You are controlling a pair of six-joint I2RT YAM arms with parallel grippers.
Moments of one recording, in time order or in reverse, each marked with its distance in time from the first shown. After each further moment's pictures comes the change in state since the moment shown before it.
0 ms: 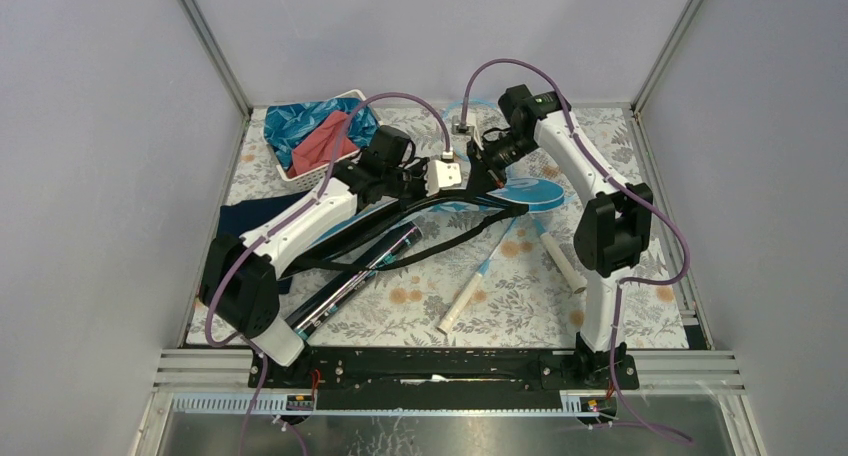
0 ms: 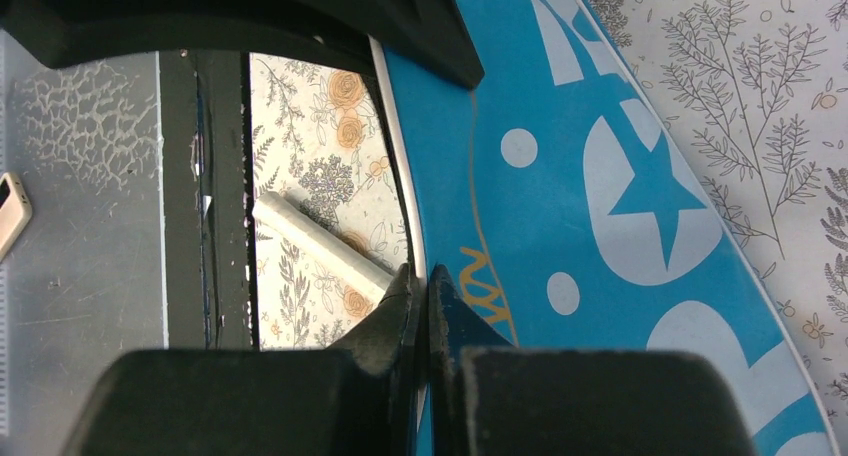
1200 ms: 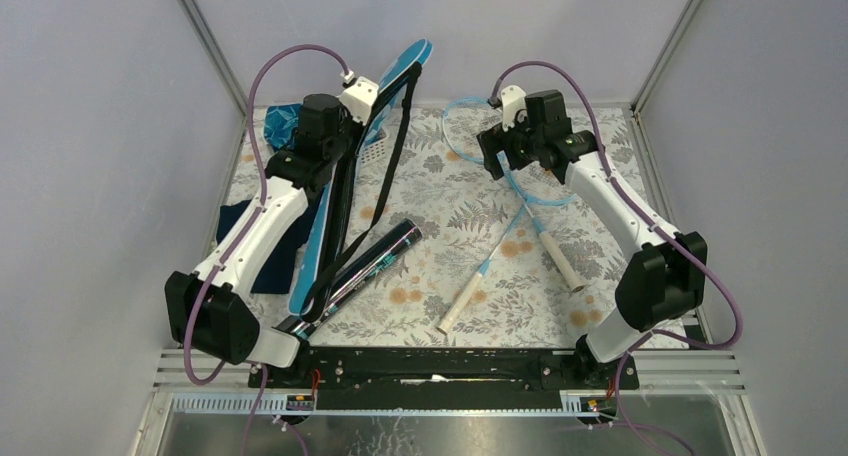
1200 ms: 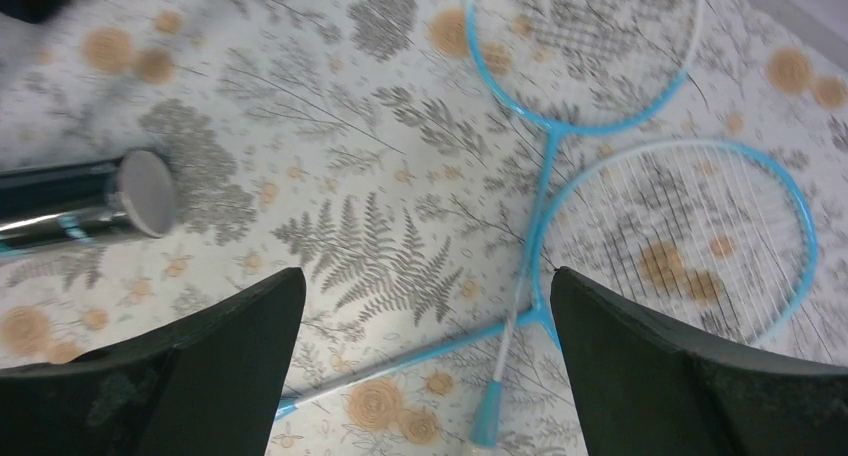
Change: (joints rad) left arm 0.250 -0.170 0.039 0.135 -0.564 -0.467; right arm -0.007 -0.409 -0.479 0.805 0.777 0.692
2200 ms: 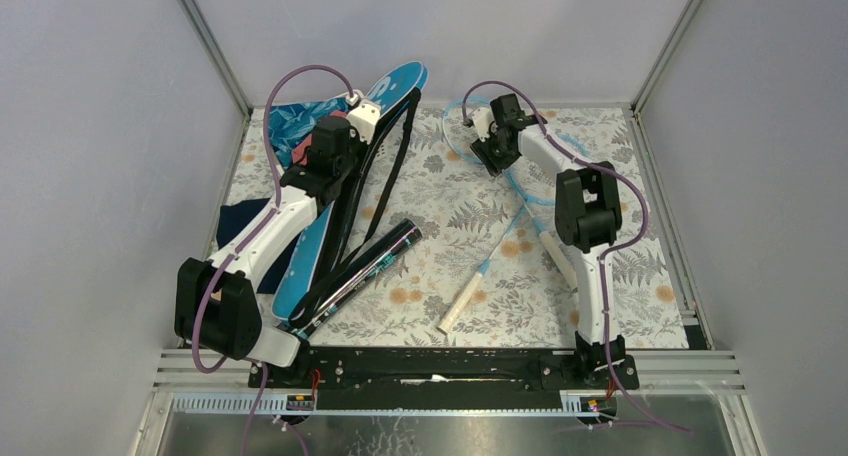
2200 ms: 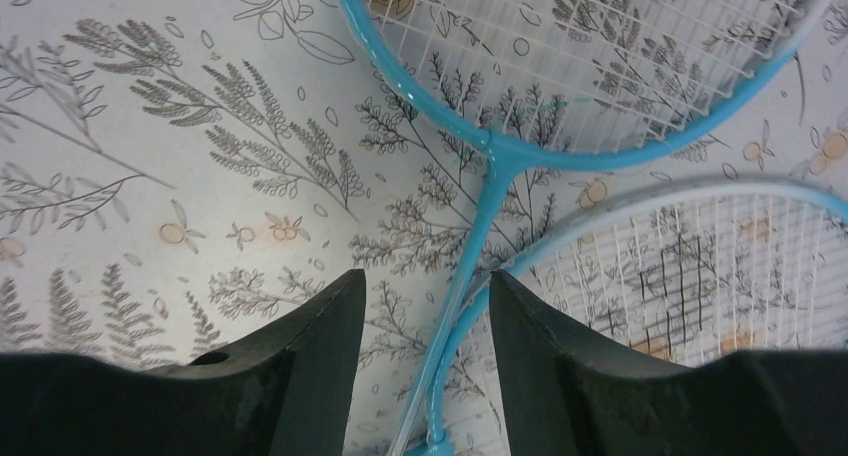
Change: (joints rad) left arm -0.005 0.027 -0.188 0.146 -0.066 -0.051; right arm -0.041 0.674 0.431 -0.119 0.104 -0.239
